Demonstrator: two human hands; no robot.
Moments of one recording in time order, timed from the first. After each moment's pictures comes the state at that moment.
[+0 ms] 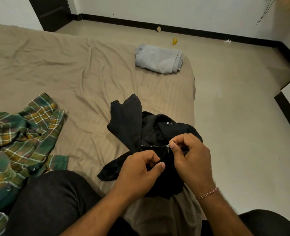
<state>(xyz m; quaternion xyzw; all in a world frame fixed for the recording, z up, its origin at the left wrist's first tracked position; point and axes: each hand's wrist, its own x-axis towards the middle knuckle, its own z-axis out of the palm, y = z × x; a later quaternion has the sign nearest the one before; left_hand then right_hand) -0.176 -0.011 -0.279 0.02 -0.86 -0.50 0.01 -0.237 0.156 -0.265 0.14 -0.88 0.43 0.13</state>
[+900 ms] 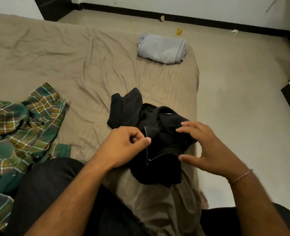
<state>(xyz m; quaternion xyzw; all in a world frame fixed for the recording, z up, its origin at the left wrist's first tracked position) -0.197 -0.059 -0.259 0.06 -0.89 -0.45 -0.05 -0.265 0.224 -0.260 0.34 -0.90 0.28 -0.06</state>
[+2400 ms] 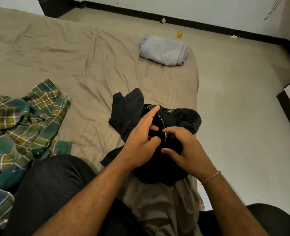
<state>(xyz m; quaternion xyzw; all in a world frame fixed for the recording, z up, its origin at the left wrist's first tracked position) -0.205 -0.021 -0.267 0.01 -0.82 -0.58 0.03 -0.255 0.174 -0.289 0.33 -0.88 0.33 -0.03</state>
